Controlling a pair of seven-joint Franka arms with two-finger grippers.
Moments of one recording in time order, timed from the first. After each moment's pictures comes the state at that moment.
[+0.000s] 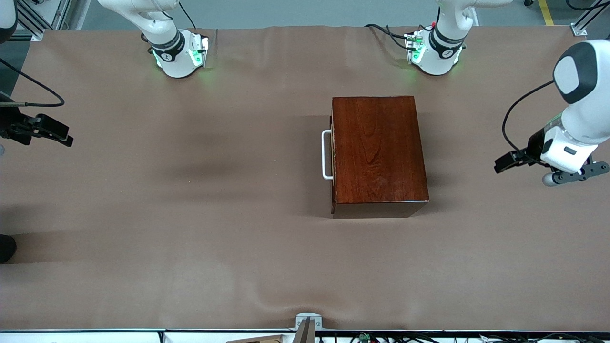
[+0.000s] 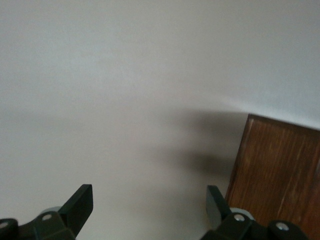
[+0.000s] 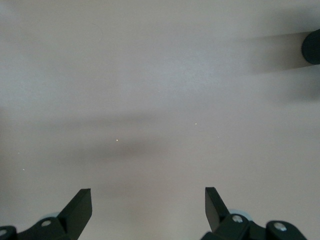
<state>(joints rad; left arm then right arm) -0.09 0.04 0.10 -1.93 -0.03 1.97 -0.17 -0.02 0.06 -0.02 -1.51 0.00 1.56 0.00</state>
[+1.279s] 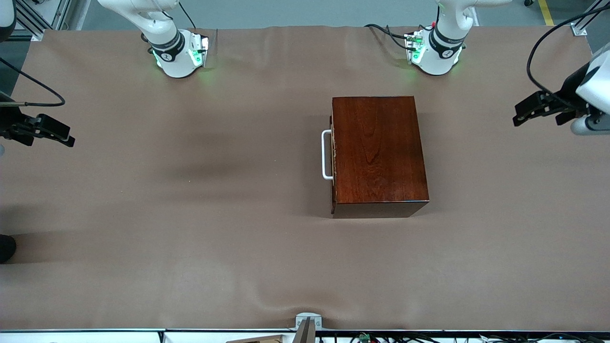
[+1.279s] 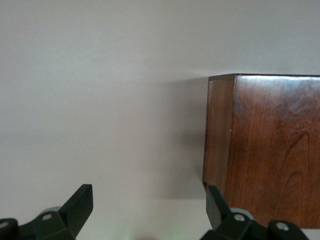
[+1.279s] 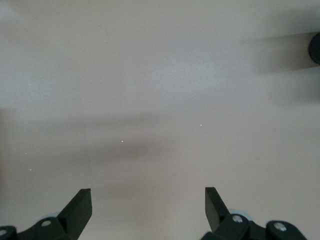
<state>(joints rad) -0.03 -0.02 -0.03 -1.57 -0.02 1.52 -0.06 -0.02 0.06 -0.02 -1.51 0.02 1.57 0.00</state>
